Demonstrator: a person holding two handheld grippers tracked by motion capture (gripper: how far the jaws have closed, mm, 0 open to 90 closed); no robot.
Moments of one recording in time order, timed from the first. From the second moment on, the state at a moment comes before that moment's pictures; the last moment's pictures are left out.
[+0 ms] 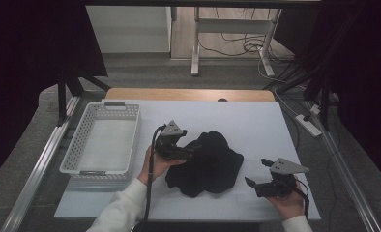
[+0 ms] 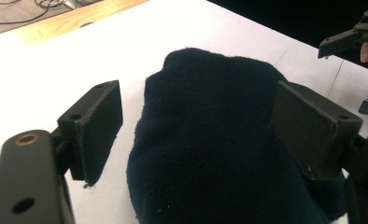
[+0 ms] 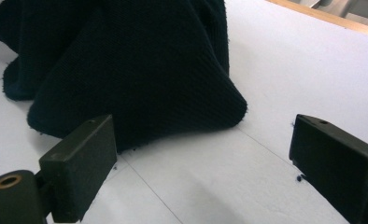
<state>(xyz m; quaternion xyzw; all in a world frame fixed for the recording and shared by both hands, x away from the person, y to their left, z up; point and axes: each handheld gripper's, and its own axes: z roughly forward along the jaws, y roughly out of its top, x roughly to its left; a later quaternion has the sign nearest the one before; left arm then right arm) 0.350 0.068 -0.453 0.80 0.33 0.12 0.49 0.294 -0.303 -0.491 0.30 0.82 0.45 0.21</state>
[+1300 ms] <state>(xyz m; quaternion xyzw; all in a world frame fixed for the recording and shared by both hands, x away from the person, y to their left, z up) 0.297 0.137 -0.441 0.79 0.36 0.17 0.46 0.284 -0.291 -0.486 0.28 0.82 0.46 0.20</state>
